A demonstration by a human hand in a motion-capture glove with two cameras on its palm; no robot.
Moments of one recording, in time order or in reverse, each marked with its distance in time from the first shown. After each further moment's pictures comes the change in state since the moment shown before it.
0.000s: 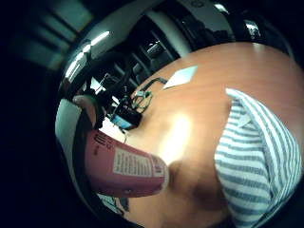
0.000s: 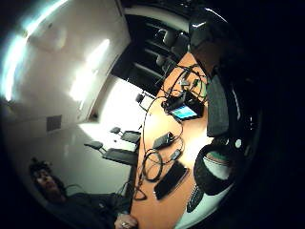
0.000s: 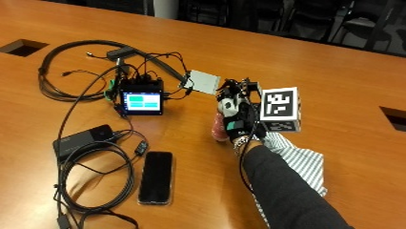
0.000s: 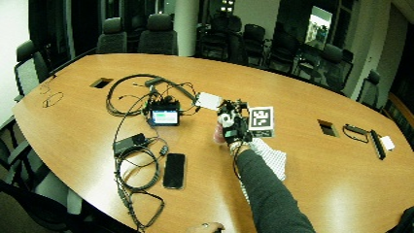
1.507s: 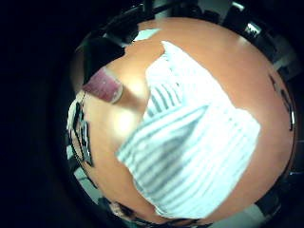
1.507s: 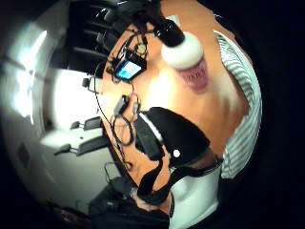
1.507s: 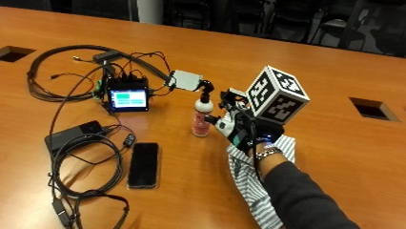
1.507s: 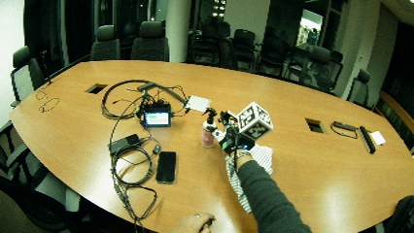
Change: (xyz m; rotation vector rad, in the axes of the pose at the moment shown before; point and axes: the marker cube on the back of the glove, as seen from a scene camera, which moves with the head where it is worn) arm -0.024 0.051 -0.027 -0.483 0.605 0.122
